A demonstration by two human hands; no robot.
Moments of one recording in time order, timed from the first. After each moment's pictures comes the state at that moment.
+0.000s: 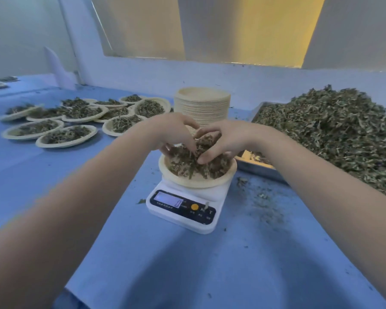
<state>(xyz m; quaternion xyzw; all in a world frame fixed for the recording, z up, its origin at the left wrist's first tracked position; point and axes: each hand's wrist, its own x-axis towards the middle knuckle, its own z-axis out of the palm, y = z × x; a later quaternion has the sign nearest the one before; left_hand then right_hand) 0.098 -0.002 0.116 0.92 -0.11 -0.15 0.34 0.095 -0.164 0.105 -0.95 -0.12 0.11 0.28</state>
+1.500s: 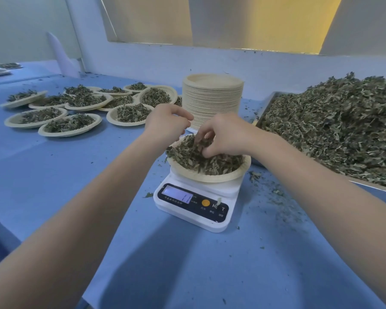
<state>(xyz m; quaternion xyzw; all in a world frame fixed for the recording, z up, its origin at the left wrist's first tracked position) 0.112 0.014 0.074 0.85 -0.05 0.09 0.52 0.104 -0.134 0.080 -0.97 -0.21 -0.04 0.13</state>
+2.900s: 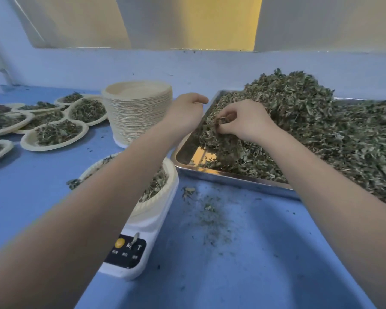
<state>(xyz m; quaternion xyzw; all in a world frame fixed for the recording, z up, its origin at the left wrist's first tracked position) 0.154 -0.164 0.096 0.84 -0.19 0.03 0.51 0.123 -0.307 0.087 -0.96 0.03 -0.17 0.21</state>
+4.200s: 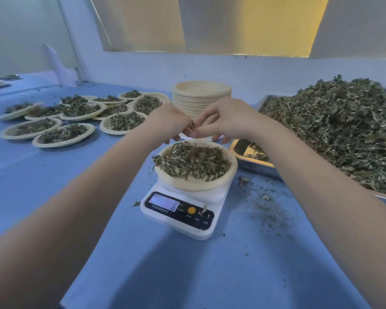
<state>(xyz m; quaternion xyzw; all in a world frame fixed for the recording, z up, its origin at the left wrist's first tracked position) 0.120 -0.011 0.102 0.91 -0.08 0.01 0.40 0.101 -0.164 0.113 -0.93 -0.15 -0.01 0.33</state>
